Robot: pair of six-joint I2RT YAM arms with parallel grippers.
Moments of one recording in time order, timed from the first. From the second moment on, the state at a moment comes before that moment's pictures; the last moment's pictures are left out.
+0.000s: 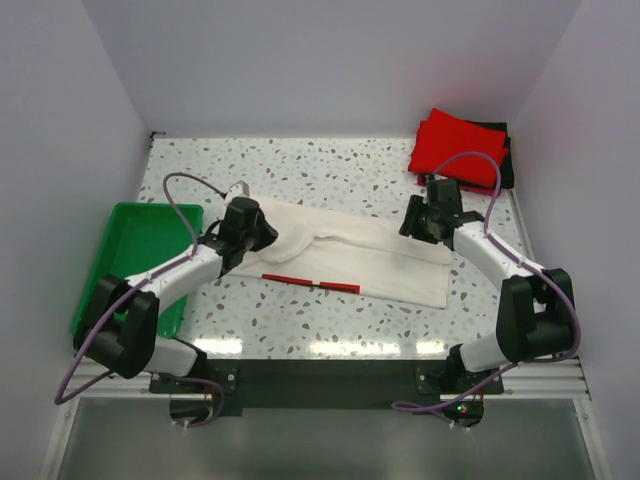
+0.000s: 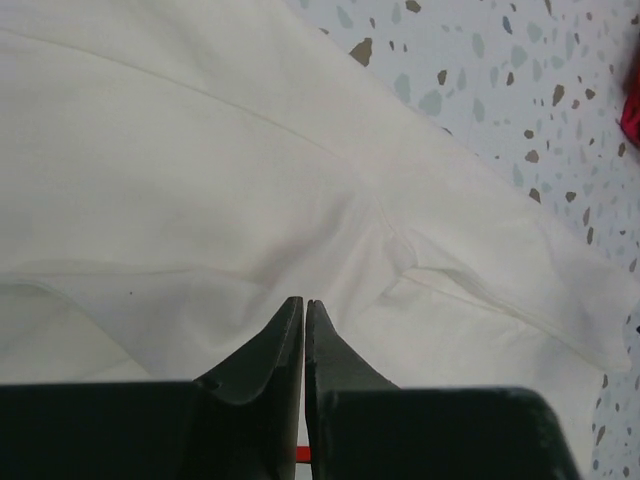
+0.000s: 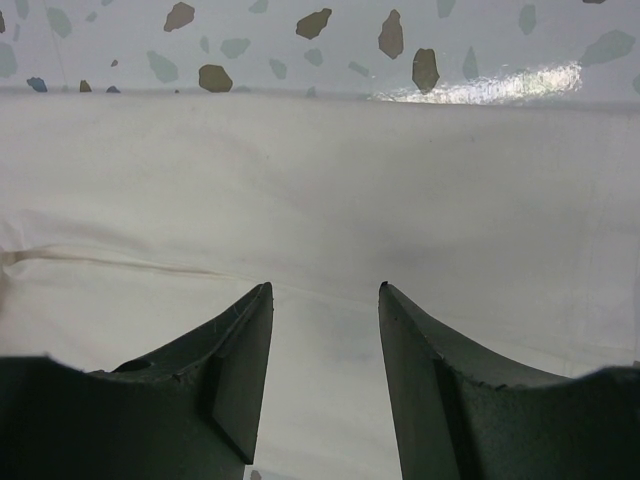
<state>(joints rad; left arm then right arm) -0.45 1.38 0.75 -0.02 -0.12 -0.82 0.20 1.46 0.94 -0.35 0.01 0.44</state>
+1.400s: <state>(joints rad) -0.32 1.73 0.89 -0.02 -0.12 -0.90 0.20 1.62 0.89 -0.34 0.13 0.50</state>
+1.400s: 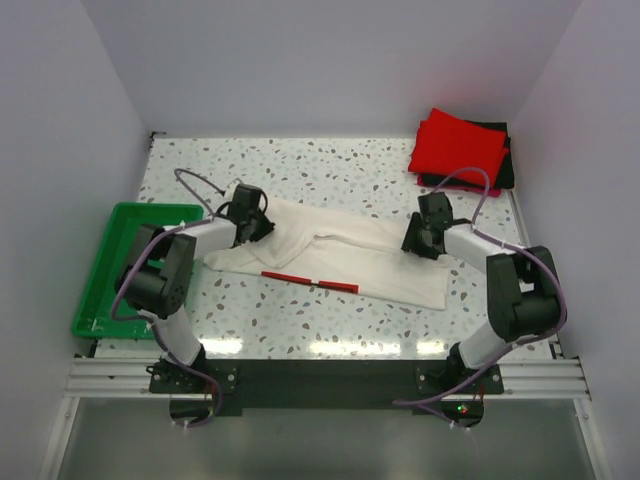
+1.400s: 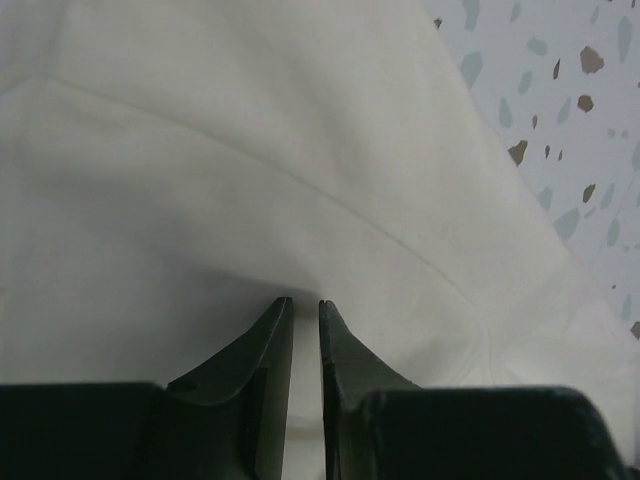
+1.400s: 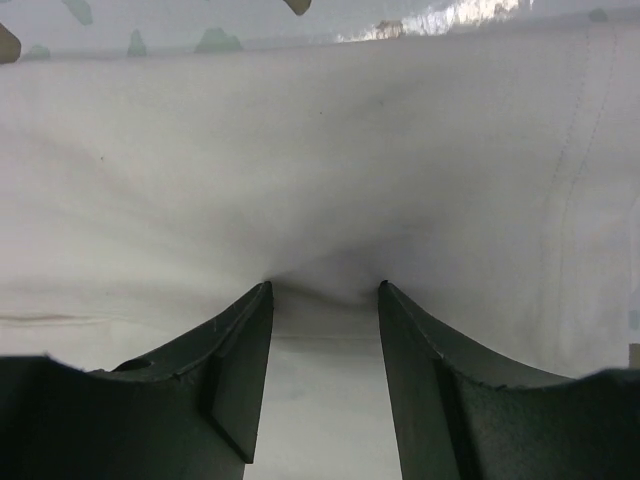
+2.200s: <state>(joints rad) -0.26 2.56 2.03 0.00 0.22 -0.69 0.85 1.35 0.57 0.00 0.01 1.09</state>
